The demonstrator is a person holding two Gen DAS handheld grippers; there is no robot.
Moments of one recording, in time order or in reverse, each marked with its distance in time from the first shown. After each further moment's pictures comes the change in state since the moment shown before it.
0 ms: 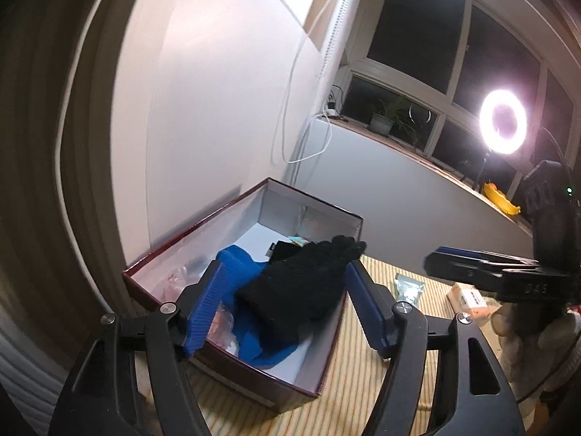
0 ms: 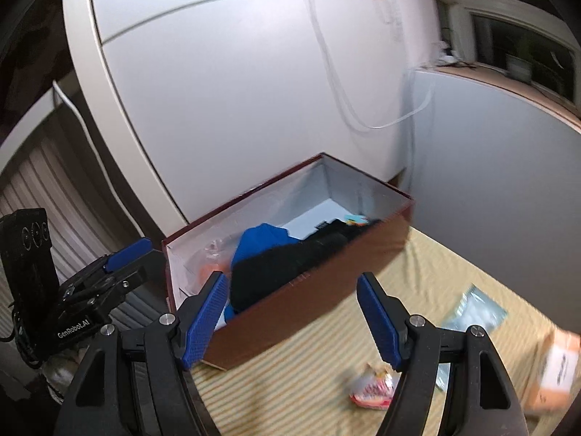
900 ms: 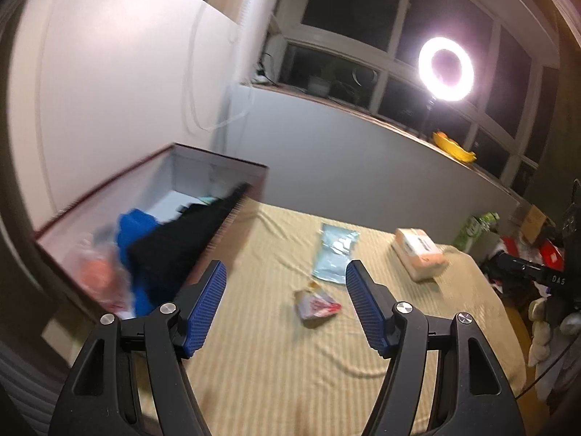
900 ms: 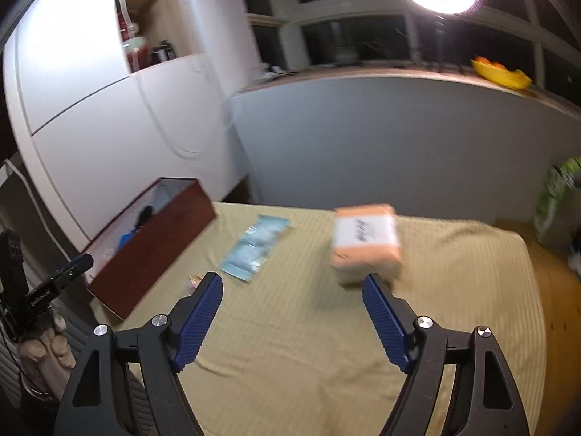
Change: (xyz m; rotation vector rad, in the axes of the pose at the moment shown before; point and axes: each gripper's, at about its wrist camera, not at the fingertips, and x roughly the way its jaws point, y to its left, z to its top) left arm 0.005 -0.096 -0.045 0.131 0.113 -0.172; right arm -0.178 -0.136 -0.148 0.329 -0.150 -0.386
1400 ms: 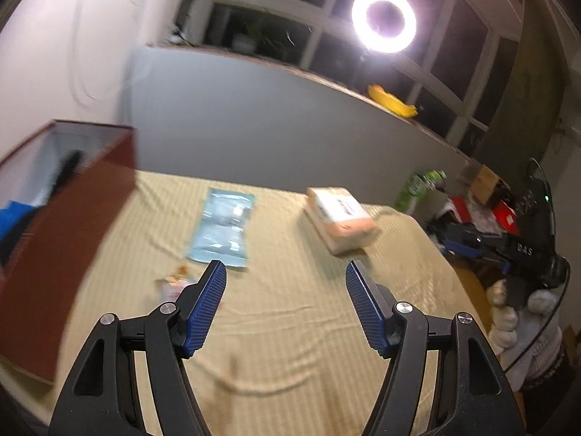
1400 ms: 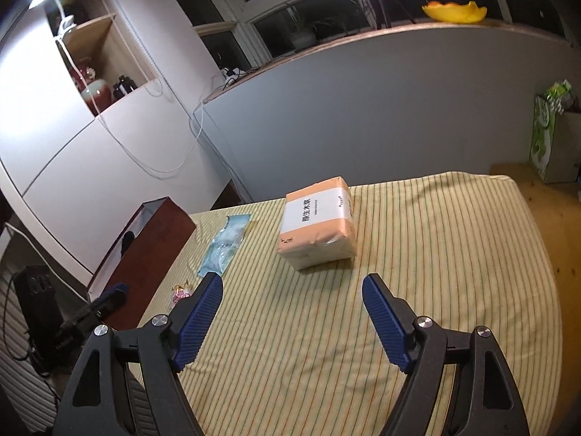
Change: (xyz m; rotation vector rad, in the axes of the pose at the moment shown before) left arm 0.074 -0.096 -0.011 0.073 0.170 -0.253; right arm 0.013 -0.085 -0.009 0.215 0.036 0.079
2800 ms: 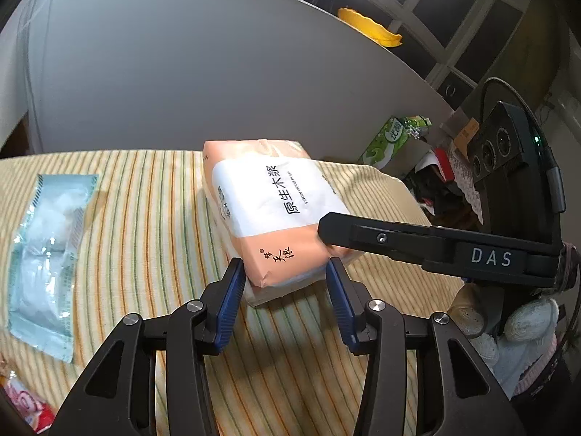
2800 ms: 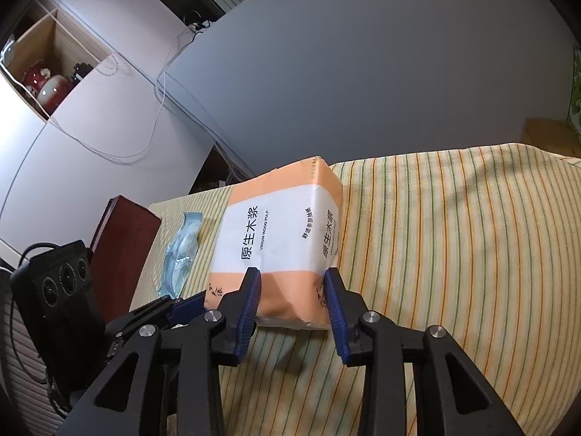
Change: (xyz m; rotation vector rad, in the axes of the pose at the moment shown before) left arm 0.171 -0.063 0.025 0.047 0.250 -0.143; right arm 0.137 -0.046 0.045 0.079 0.229 0.044
